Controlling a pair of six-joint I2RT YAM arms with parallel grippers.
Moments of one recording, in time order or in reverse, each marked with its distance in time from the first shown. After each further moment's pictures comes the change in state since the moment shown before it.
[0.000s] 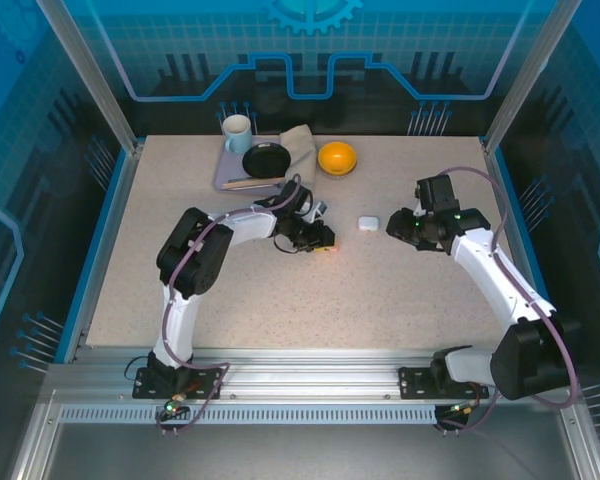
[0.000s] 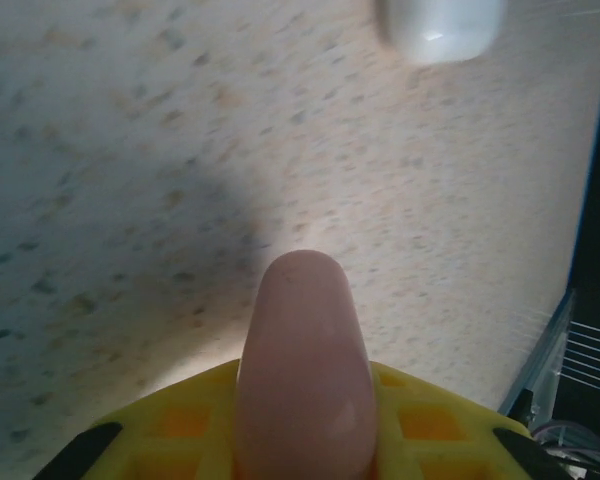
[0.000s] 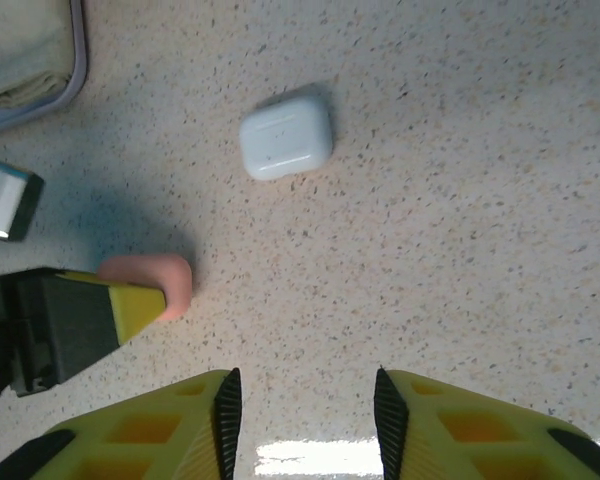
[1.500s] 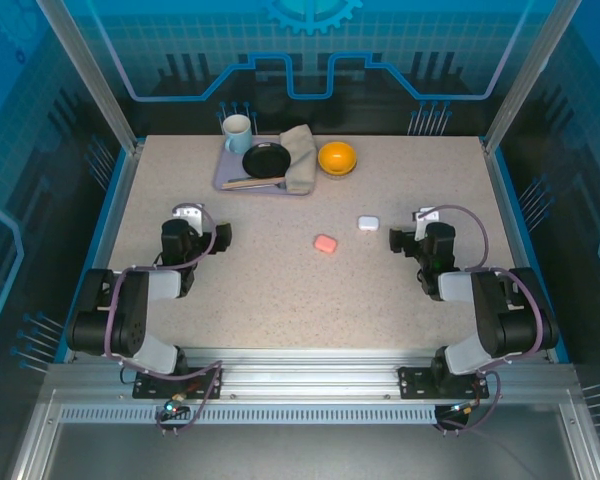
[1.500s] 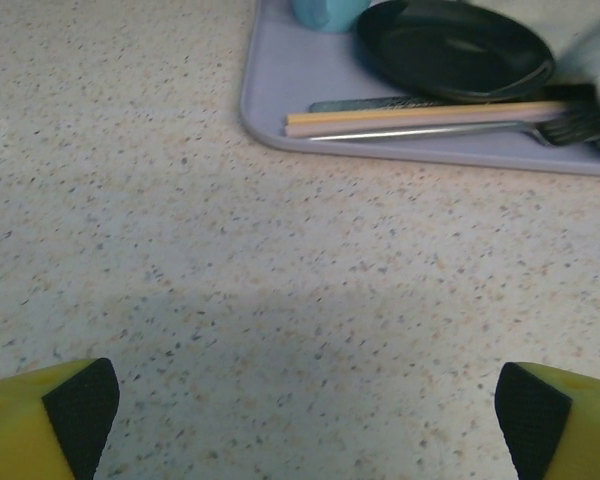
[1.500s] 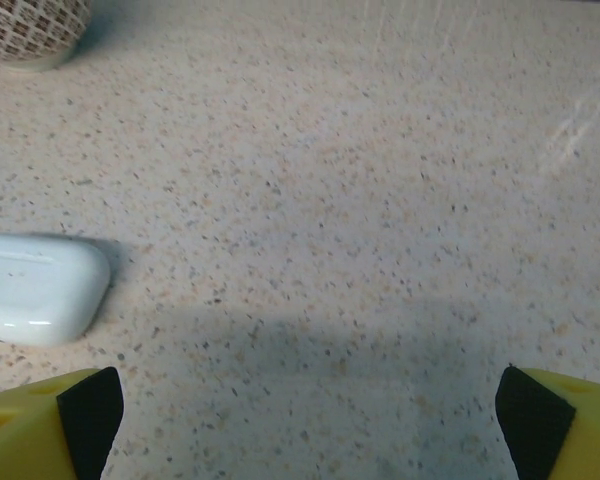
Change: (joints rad) left arm 0.532 -0.632 -0.985 0.941 -0.583 0.573; right arm -0.113 0.223 -0.646 1.384 0.181 -0.603
